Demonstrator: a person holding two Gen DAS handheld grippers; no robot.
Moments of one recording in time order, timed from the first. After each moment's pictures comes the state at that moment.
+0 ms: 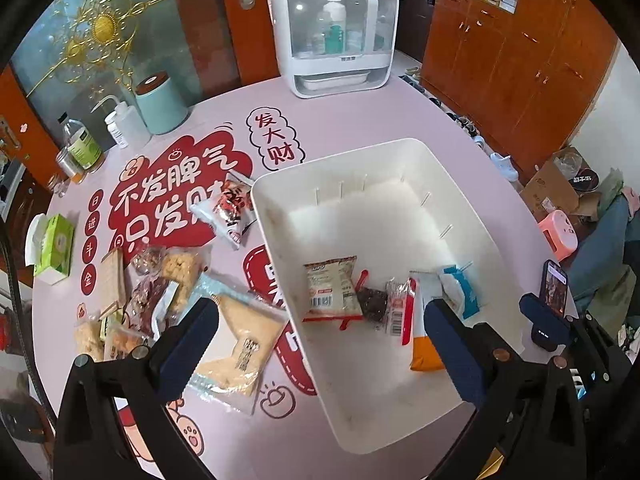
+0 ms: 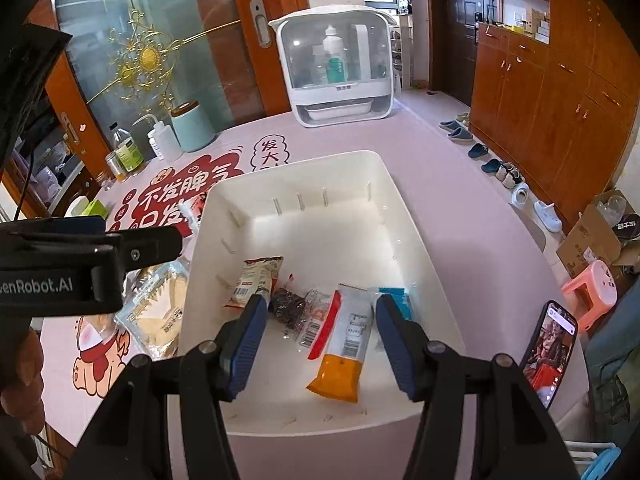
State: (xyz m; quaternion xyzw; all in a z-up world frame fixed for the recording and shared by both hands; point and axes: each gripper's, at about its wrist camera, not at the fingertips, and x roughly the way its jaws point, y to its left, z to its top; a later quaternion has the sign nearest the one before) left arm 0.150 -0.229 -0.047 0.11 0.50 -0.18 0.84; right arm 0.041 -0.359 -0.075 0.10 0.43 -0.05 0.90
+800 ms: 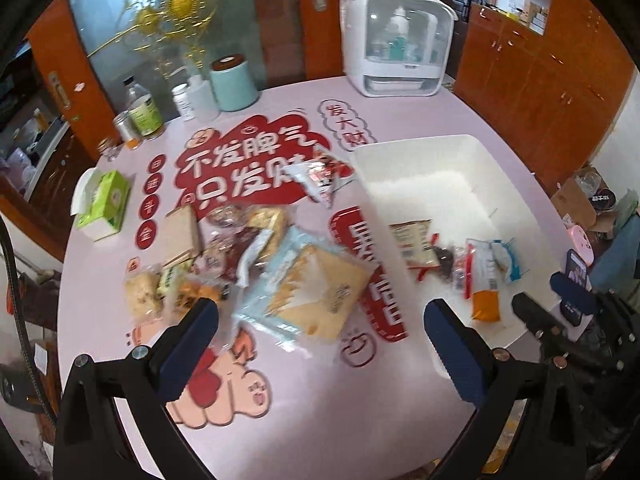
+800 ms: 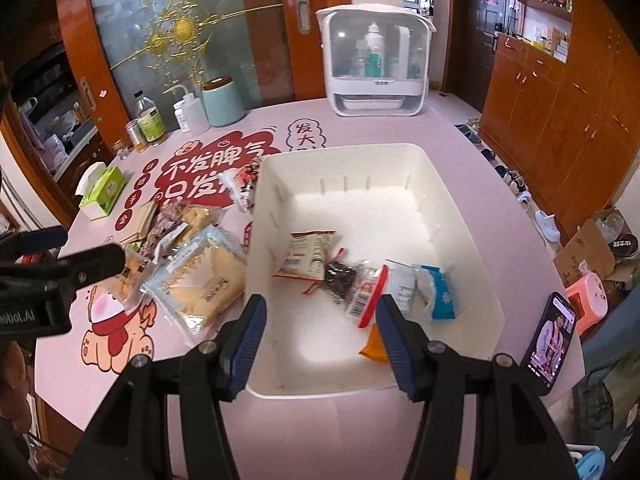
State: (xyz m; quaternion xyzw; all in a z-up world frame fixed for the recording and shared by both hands) left arm 0.105 -0.100 -0.034 0.09 0.49 -0.12 0.86; right arm 0.027 -0.283 -0.059 0.06 0.45 -0.04 0.89
